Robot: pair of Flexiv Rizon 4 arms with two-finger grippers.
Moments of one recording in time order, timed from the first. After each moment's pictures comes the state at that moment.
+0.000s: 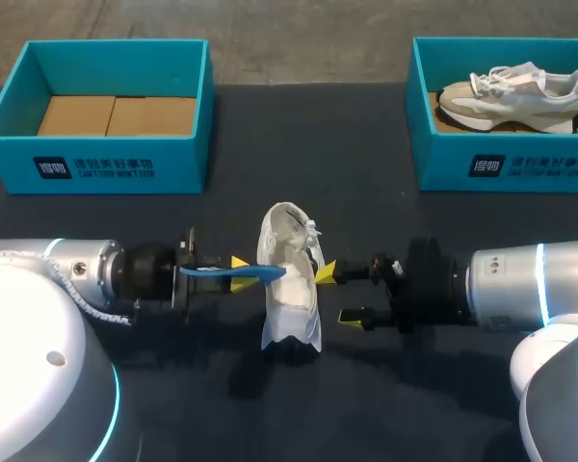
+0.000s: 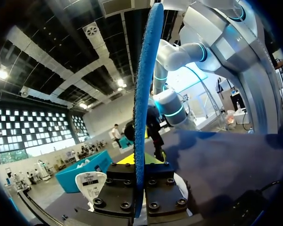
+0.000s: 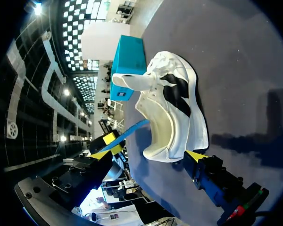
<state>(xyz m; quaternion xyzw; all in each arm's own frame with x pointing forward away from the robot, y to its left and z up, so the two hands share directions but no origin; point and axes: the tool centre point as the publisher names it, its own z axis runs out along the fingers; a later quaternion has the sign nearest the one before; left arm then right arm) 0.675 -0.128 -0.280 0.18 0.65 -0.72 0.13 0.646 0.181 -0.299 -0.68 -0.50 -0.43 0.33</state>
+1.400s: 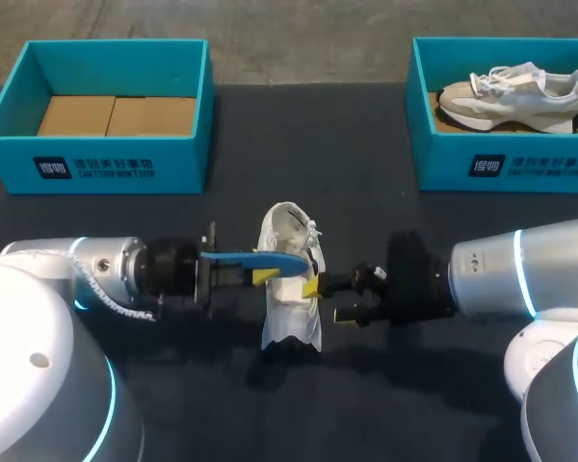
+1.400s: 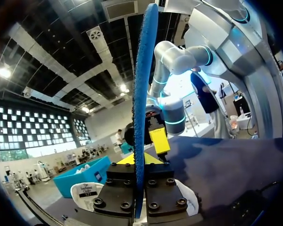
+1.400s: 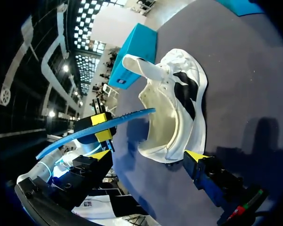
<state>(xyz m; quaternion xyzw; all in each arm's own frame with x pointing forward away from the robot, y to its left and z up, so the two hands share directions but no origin) 0.679 -0.159 -0.270 0.17 0.64 -0.74 0.12 0.639 0.192 -0.308 -0.63 -0.60 -0.41 0.27</state>
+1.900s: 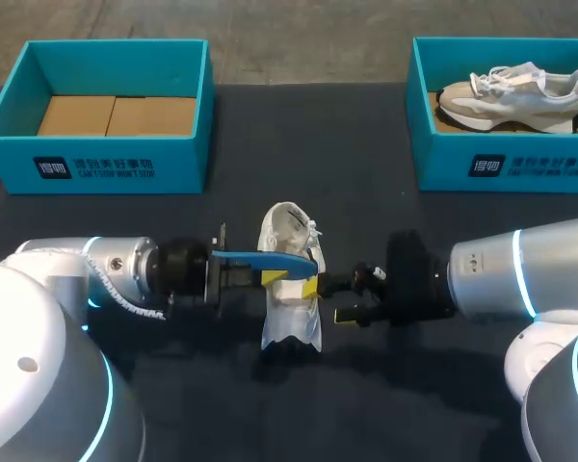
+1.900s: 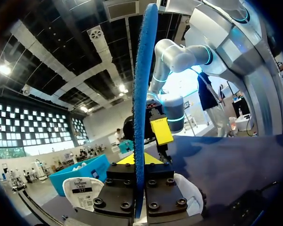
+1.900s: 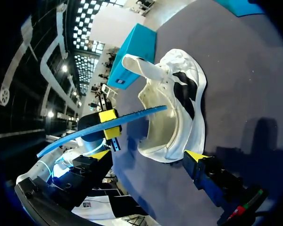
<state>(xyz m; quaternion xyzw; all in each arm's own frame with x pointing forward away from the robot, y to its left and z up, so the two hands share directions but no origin) 0.686 -0.171 -0.285 0.17 0.64 -0.74 0.11 0.638 0.192 -0.308 -0.63 -0.60 -0.41 0.26</state>
